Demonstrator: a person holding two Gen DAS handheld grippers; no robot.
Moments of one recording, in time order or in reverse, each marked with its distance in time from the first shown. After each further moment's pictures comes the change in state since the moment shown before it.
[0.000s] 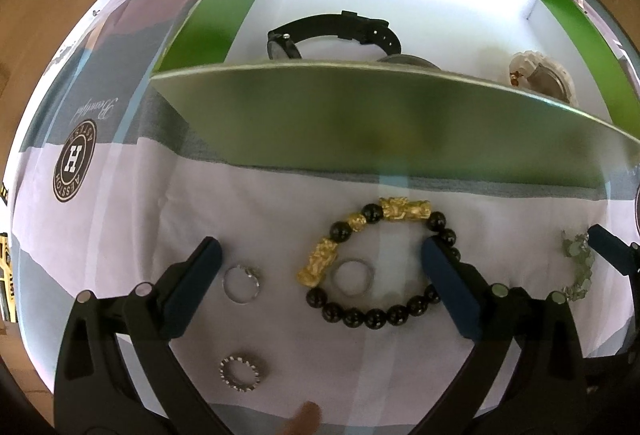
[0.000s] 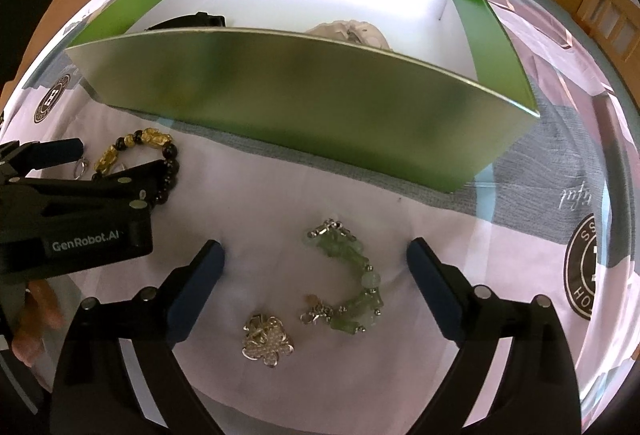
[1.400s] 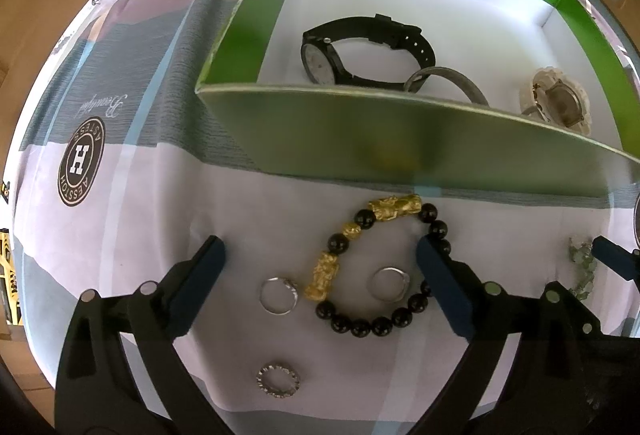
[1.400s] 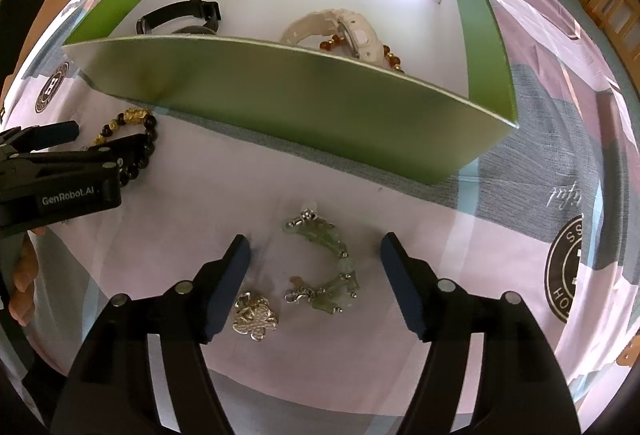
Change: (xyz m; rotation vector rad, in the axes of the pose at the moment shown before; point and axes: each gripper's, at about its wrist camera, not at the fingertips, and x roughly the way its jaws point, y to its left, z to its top) left arm 0.007 0.024 0.016 -0.014 0.044 -0.012; right arm -0.008 -0.012 0.019 -0.020 0.125 0.012
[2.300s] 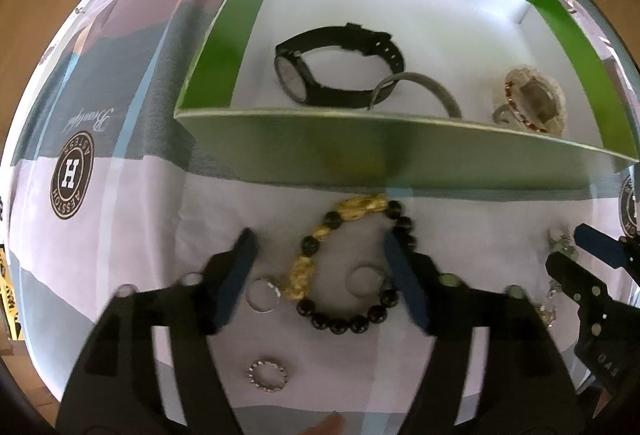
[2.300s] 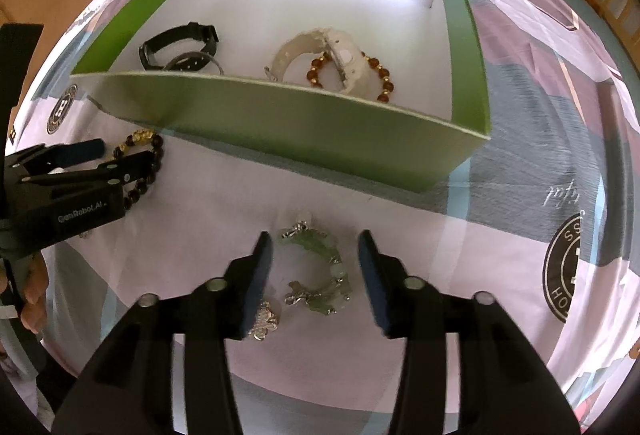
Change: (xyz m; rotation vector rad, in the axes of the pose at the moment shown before) left arm -0.007 -0.009 0.001 0.035 0.006 -0.043; right arm -0.010 -0.016 0.009 0.041 -0.015 0.048
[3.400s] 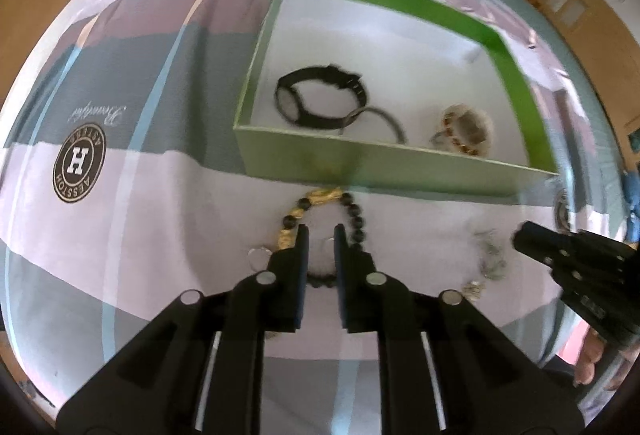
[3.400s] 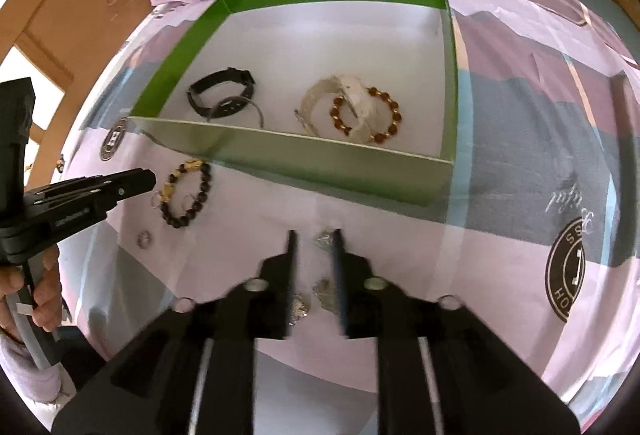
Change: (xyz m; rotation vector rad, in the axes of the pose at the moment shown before) left arm -0.050 0.015 -0.011 -0.057 -0.047 -0.173; right arm -0.039 -0.021 0.000 0.049 -0.072 0.182
